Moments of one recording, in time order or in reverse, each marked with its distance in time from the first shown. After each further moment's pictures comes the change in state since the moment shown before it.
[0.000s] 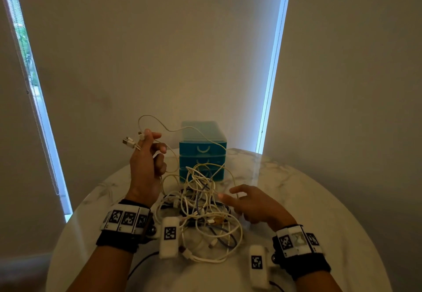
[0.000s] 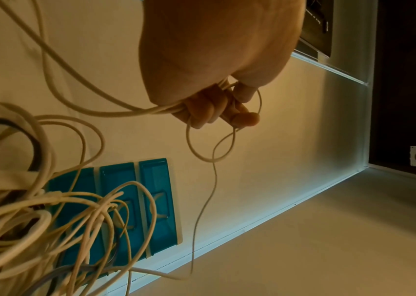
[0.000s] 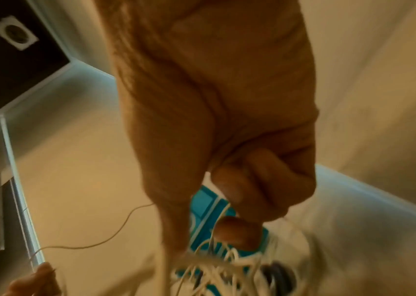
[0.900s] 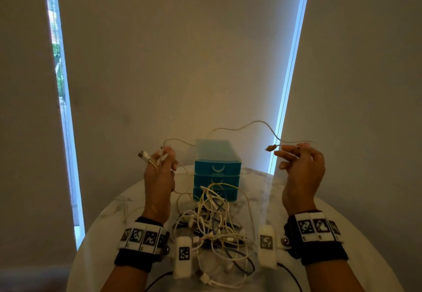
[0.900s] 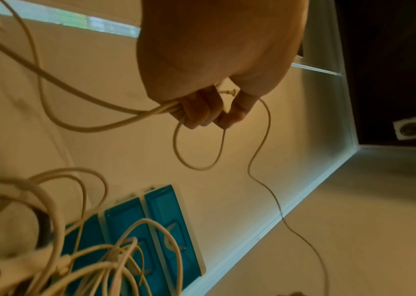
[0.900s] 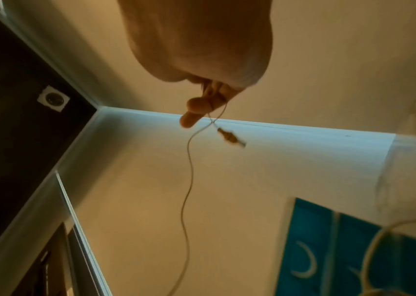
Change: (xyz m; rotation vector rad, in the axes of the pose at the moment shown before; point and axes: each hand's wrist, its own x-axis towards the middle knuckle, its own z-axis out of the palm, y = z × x) left_hand 0.007 0.006 -0.009 0.160 0.129 0.130; right_hand -0.001 -0.088 -0.054 1.142 0.822 -0.477
